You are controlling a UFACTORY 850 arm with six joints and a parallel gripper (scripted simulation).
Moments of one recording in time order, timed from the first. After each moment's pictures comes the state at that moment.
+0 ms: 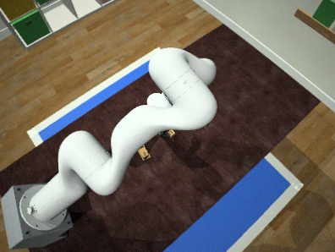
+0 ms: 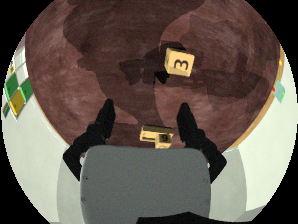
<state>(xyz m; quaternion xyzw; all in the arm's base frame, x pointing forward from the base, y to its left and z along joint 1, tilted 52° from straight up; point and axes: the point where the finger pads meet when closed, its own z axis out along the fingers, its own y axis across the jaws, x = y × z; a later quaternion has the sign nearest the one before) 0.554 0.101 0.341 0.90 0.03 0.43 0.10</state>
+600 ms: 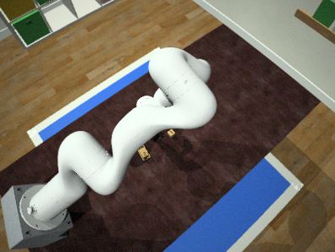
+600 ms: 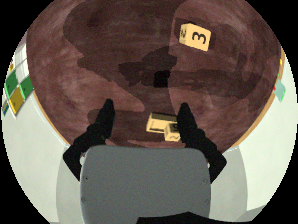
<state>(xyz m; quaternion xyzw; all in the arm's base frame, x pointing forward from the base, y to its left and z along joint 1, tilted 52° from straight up) 0.527 0.111 0.304 0.90 0.04 0.43 0.10</state>
